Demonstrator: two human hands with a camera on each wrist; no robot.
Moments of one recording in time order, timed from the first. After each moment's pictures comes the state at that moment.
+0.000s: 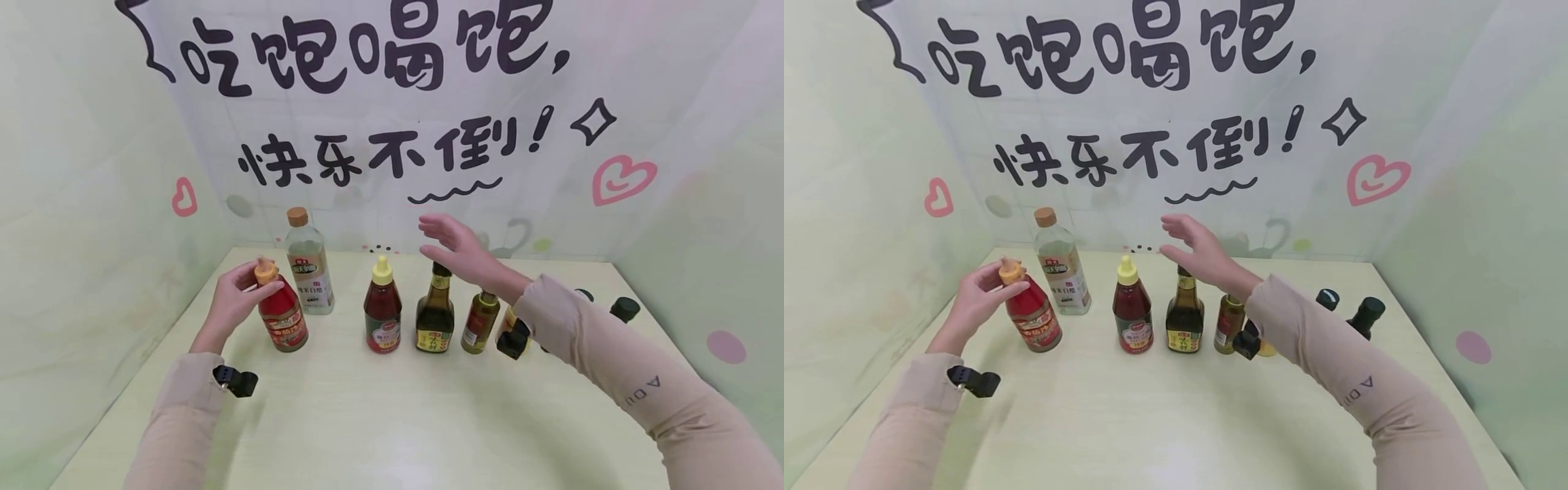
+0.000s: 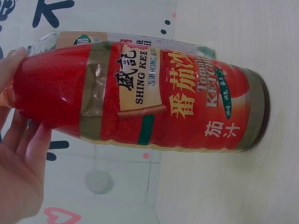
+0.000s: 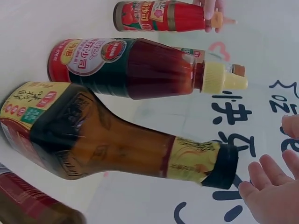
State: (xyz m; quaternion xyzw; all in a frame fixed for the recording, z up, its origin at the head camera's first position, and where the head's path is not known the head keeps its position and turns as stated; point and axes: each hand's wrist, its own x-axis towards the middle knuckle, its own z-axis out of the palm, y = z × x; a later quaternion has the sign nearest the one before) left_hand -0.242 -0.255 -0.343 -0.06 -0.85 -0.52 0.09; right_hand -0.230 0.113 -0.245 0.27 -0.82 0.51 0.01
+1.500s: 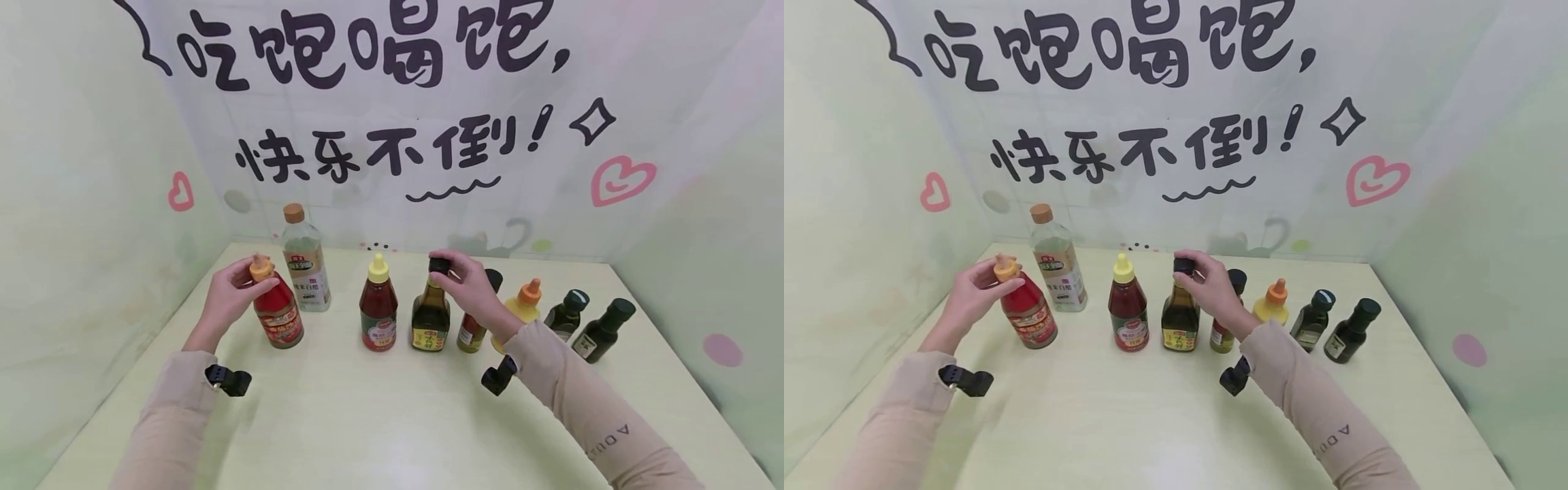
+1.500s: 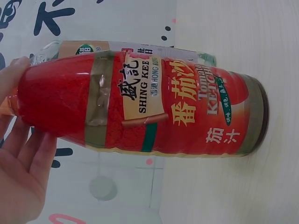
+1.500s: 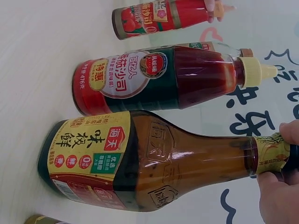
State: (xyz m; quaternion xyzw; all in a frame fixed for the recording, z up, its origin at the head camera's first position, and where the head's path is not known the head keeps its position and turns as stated) left_hand -0.238 -0.254 -0.343 -0.05 -0.85 -0.50 0.11; right_hand -0.235 0.131 -0.324 0.18 -0.76 0.62 0.05
